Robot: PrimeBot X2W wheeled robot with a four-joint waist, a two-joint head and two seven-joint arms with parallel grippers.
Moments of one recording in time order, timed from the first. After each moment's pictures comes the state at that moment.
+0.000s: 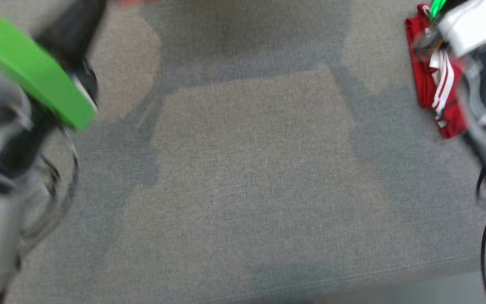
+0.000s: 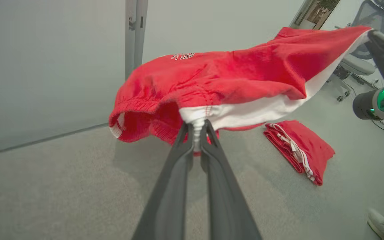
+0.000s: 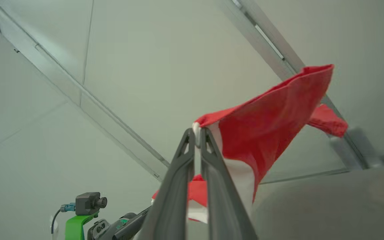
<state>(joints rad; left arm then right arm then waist) -0.82 0.39 -0.33 -0.17 -0.96 -0.01 0.46 -0.88 -0.38 0.42 -0.19 1.32 -0.12 0.08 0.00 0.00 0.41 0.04</state>
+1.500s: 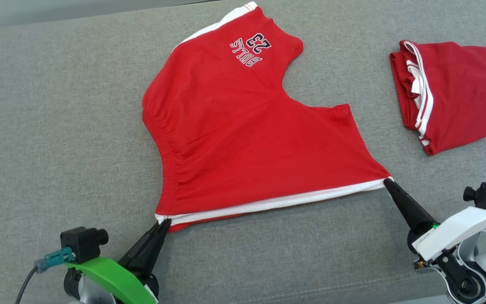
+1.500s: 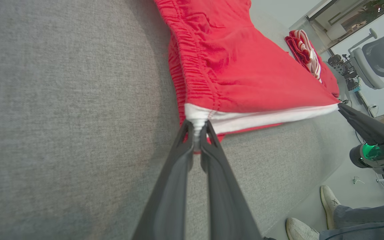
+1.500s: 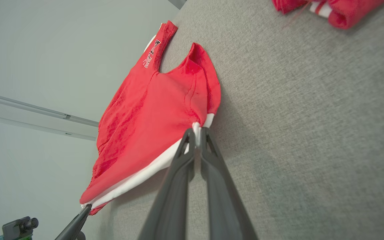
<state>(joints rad) -0.03 0.31 -0.47 0.05 -0.92 -0.12 -0.02 -0.05 -0.50 0.52 0.04 1.32 0.03 -0.10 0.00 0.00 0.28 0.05</state>
